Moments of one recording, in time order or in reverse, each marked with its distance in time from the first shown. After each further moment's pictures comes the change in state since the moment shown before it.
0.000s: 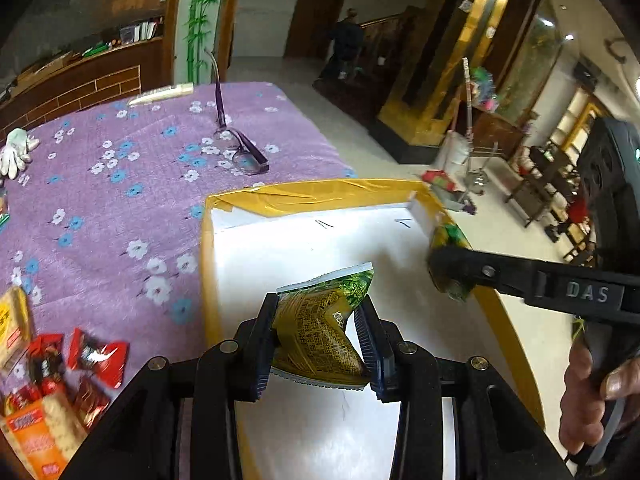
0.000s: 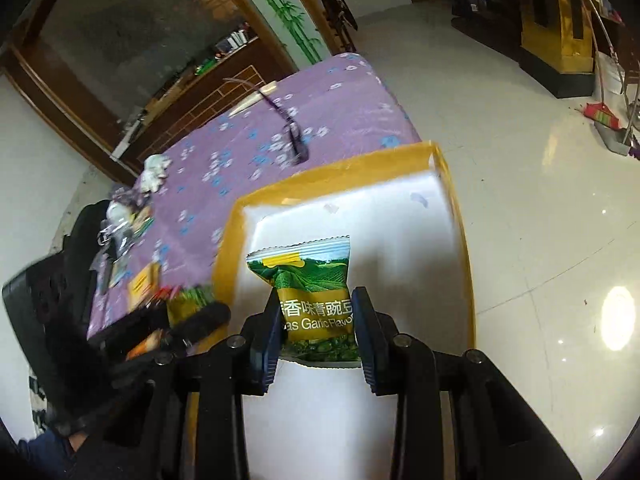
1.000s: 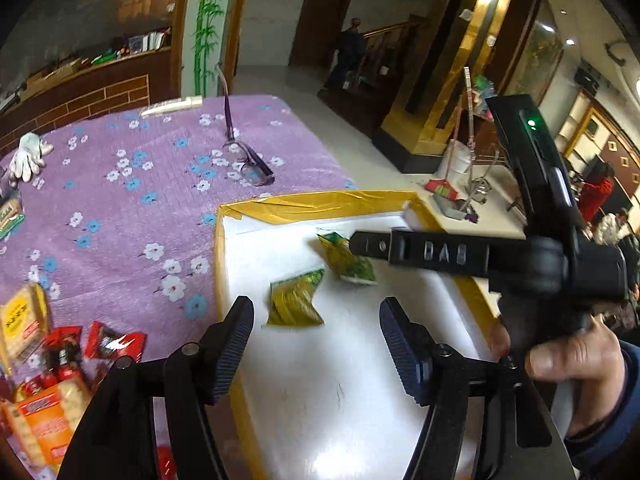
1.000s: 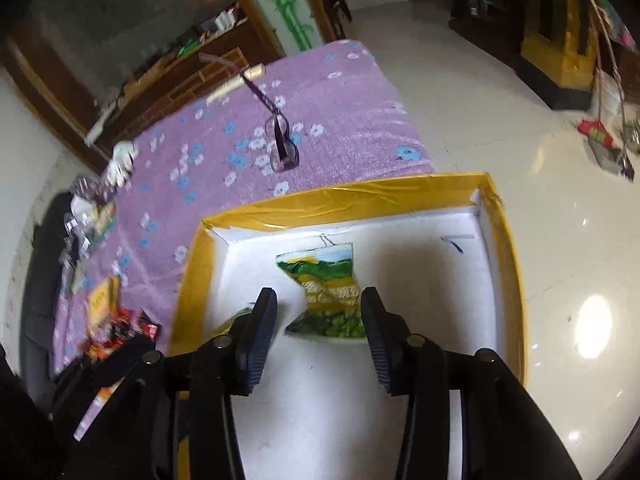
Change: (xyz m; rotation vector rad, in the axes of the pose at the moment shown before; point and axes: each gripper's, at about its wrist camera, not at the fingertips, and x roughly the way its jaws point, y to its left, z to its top) left arm -0.050 -0.006 -0.014 0.014 -0.056 0.004; right arm 0.035 0.020 0.015 0.035 0.007 -0.035
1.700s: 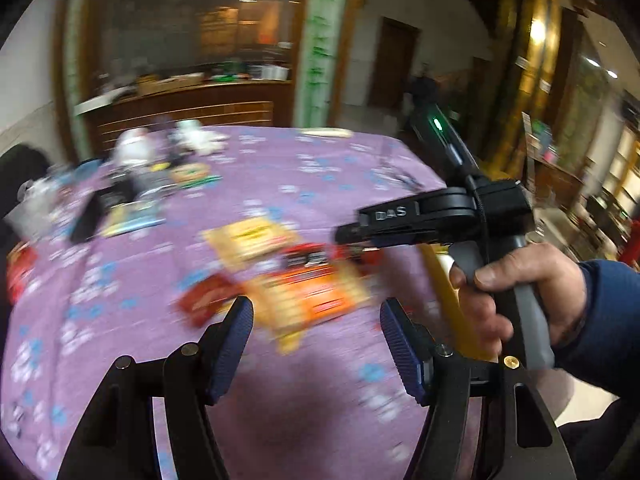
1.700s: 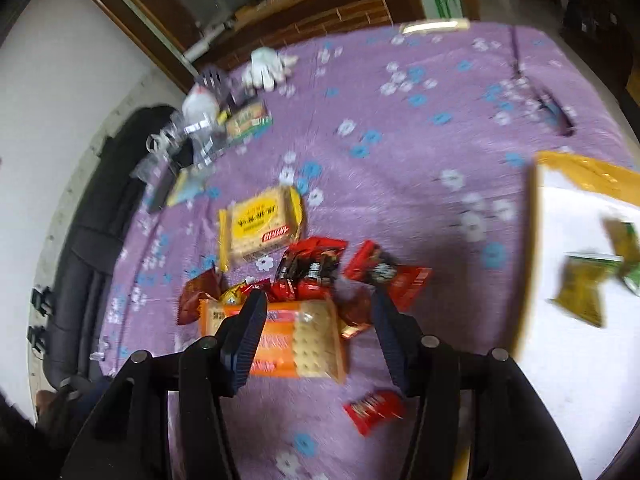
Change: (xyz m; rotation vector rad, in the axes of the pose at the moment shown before) left arm -0.204 0.148 -0.127 -0.135 -0.159 0.292; right arm 0.071 0.241 -0.073 -0.294 0.199 0.177
